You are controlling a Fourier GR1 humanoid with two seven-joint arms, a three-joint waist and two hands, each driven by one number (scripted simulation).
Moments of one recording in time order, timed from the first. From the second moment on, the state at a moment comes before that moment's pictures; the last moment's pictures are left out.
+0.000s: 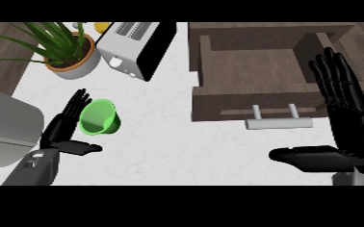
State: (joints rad) left arm -0.47 0.35 0.21 -0.28 -0.07 -0.41 -0.89; right arm -0.08 -0.14 -0.08 -1.95 0.00 0.15 -0.03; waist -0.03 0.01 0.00
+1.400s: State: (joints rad) left arm -0.55 0.26 0.19 -0.23 -0.05 -0.50 -0.91; right arm -0.08 -0.14 -0.08 -1.93 -0.02 0.17 -0.03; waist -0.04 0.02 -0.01
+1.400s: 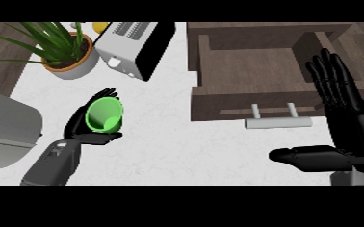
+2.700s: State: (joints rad) left arm -0.50 0.20 0.37 -0.37 0.17 -0.38 -0.99; right arm -0.07 -0.15 -0.10 -1.92 -0.01 0.17 -0.03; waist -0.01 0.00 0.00
